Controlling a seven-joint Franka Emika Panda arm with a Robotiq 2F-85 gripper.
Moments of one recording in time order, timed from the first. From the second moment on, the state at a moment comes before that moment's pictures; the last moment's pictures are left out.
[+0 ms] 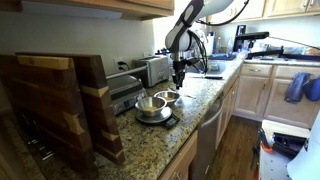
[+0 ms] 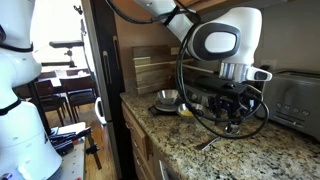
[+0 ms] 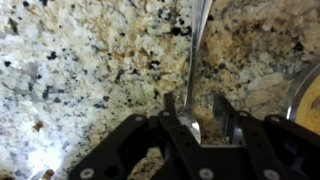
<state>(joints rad) -0.35 0.46 -0.08 -1.84 0.07 2.30 -0.53</state>
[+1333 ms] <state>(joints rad) -0.35 0.52 -0.07 -1.83 0.12 2.31 -0.52</state>
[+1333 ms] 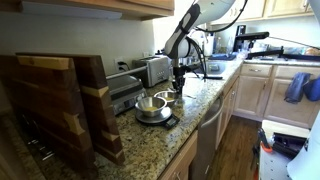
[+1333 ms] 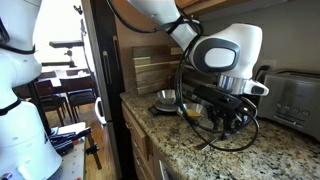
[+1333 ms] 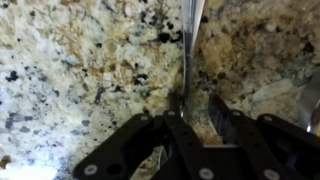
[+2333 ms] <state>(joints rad) -0.35 0.50 -0.07 -1.83 0.13 2.30 -0.54</state>
